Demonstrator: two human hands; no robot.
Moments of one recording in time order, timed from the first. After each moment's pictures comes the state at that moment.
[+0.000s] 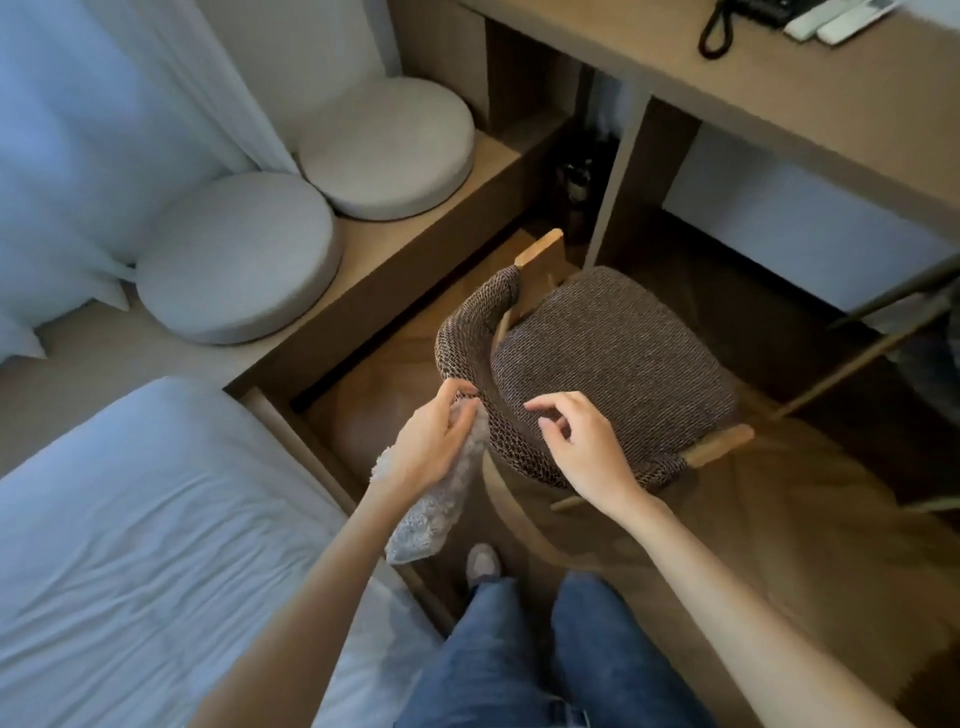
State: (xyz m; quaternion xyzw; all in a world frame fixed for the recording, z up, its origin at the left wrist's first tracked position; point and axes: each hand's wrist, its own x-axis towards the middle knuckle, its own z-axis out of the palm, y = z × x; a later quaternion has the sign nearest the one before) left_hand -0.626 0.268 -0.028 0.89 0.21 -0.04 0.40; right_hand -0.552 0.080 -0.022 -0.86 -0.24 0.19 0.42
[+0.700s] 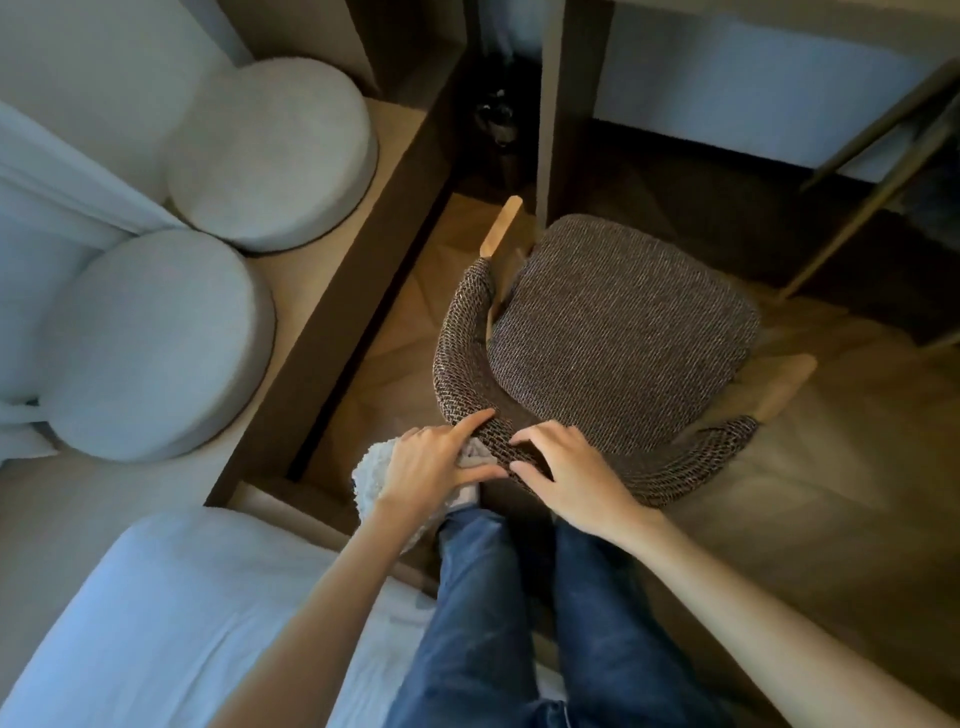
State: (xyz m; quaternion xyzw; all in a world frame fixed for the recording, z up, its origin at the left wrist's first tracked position) left_hand -0.543 0.372 -0.086 0.98 -0.10 -0.16 0.10; right_hand -0.535 0.171 -0.094 -0.89 -0.18 0.27 0.32
